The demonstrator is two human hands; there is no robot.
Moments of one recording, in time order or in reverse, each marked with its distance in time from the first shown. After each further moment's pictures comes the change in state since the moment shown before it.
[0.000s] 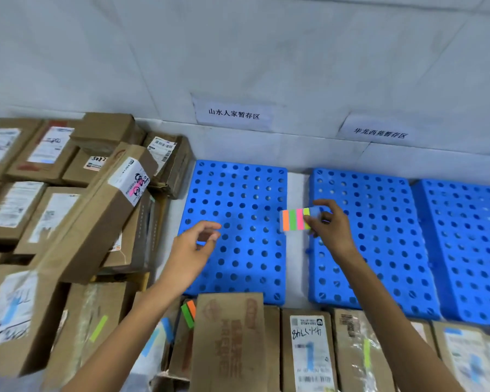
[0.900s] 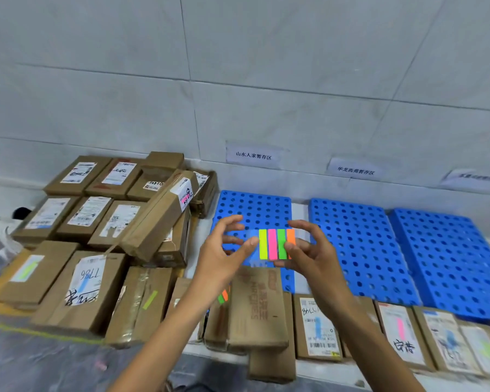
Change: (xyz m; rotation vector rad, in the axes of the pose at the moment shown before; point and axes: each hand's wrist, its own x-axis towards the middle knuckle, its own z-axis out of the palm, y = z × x) left_hand -0.184 0.072 -0.054 -0.324 0.106 0.234; right_hand -0.281 -0.121 0.026 0.443 -0.199 -0.288
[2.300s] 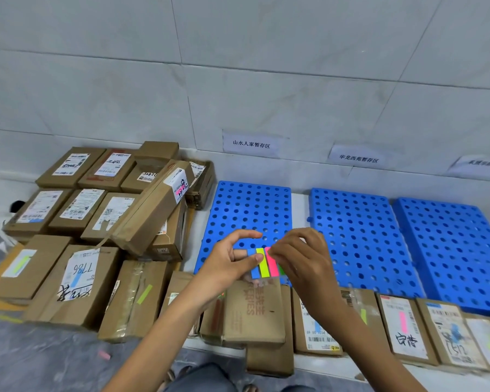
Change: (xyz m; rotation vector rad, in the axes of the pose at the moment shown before) left_hand -0.003 -0.016 0.013 -0.108 -0.361 -0.188; right_hand 0.016 0.059 -0.023 -1.066 0.098 -0.983
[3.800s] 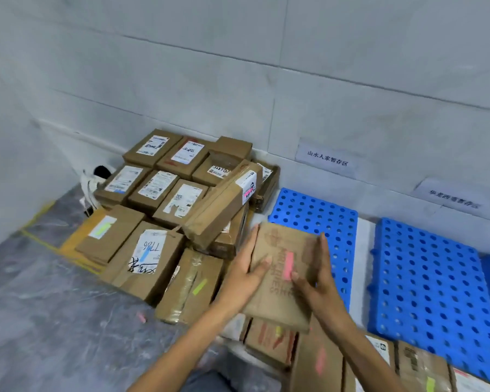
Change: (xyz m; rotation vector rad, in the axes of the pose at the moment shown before) left_hand 0.012 -0.063 -0.069 0.055 0.370 0.109; right_hand 0.029 -0.035 0.068 0.934 -0.515 0.888
